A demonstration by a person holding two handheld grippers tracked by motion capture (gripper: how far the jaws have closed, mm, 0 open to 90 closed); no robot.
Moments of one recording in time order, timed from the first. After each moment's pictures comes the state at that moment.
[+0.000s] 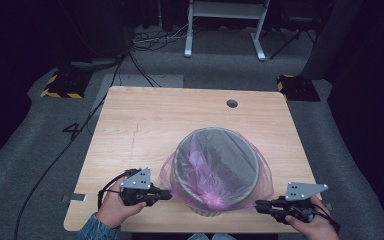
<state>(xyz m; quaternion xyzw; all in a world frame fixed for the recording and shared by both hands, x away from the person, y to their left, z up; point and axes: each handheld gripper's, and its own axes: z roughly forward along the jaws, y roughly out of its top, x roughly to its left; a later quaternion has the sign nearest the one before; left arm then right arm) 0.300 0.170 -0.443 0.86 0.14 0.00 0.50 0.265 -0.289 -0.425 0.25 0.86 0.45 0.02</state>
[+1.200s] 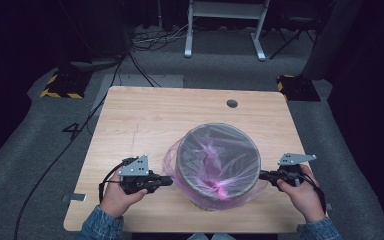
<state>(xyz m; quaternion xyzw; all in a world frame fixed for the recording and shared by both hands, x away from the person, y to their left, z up) 0.322 0.172 -0.433 0.83 0.17 0.02 0.53 0.349 -0.298 -0.444 0.36 0.84 0.40 0.08</state>
